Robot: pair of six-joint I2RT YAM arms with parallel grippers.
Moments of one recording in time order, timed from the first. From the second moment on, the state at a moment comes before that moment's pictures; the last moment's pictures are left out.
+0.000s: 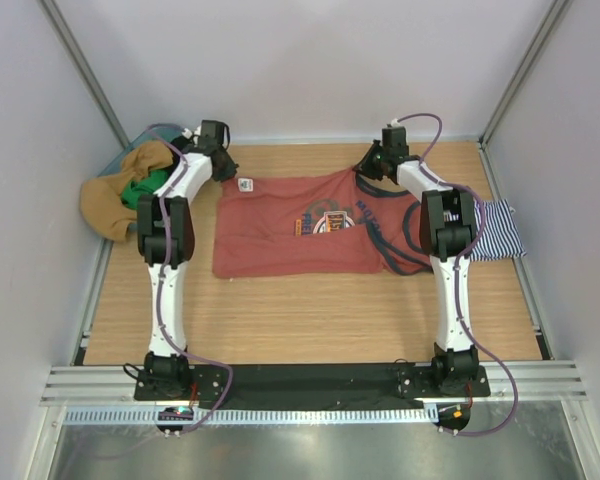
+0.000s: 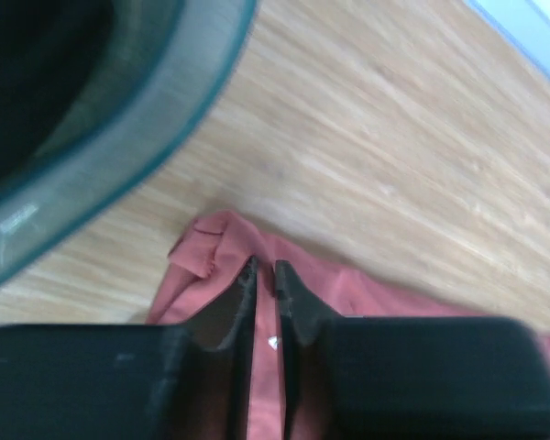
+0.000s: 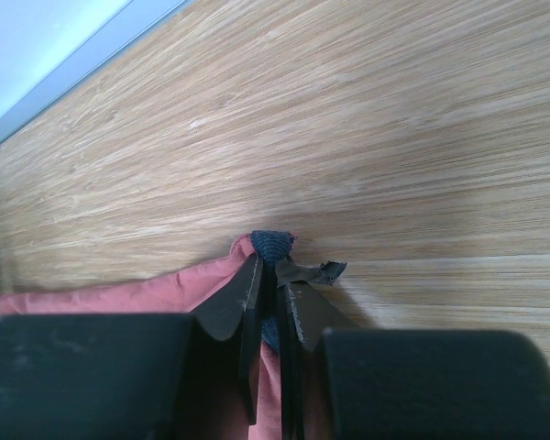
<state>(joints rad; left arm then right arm) -0.13 2.37 2.04 -0.53 -0.11 -0.67 0.14 2.45 1.96 -0.17 -0.19 0.68</state>
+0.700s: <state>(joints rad) -0.11 2.37 2.11 -0.60 -0.14 -0.64 0.14 2.37 1.85 -0.09 -0.24 0.67</state>
